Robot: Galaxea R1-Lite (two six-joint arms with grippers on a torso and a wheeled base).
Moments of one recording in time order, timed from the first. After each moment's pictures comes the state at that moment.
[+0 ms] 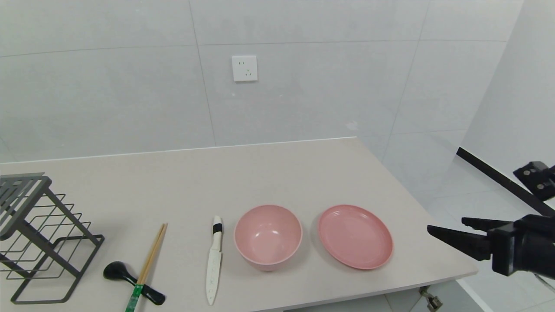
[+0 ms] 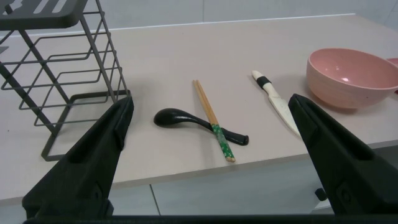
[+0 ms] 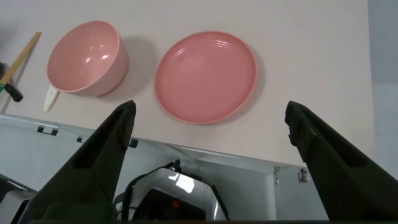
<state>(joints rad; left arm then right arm) 0.00 0.00 0.00 0.00 -0.05 0.01 0.26 1.21 -0.44 -0.23 0.20 0.16</state>
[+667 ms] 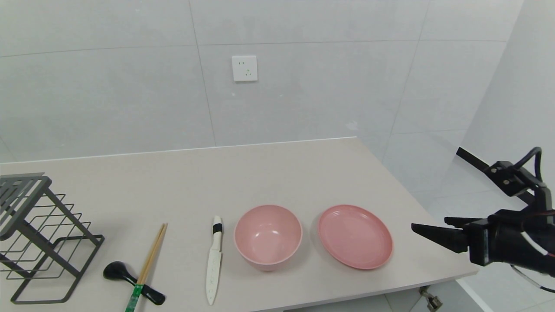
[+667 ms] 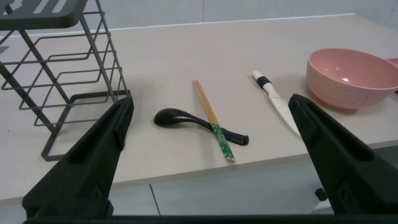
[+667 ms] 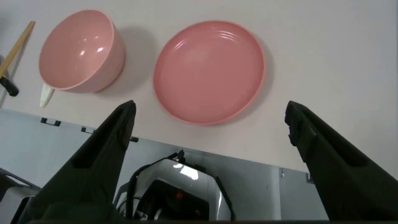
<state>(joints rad) 0.00 0.00 0.00 0.00 -0.05 0.01 0.25 1.34 -0.46 -0.29 0.24 0.16</state>
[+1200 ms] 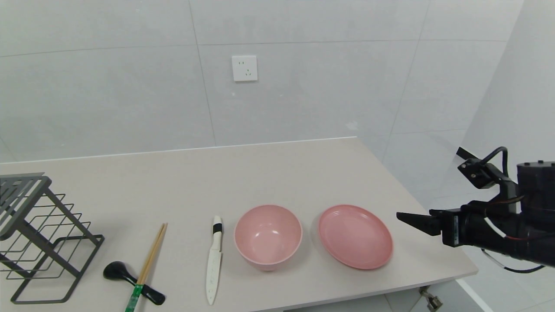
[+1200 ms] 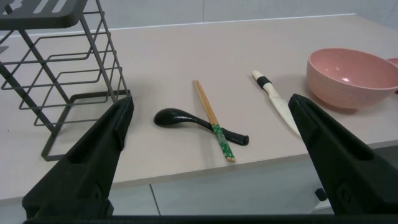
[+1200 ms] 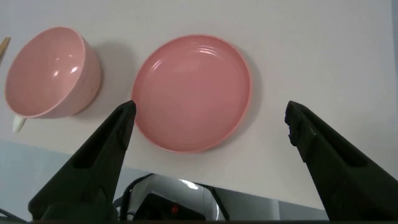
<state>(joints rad) 0.00 0.00 0.00 0.00 -0.05 0.01 0.20 1.53 -0.46 -0.48 0.24 0.16</state>
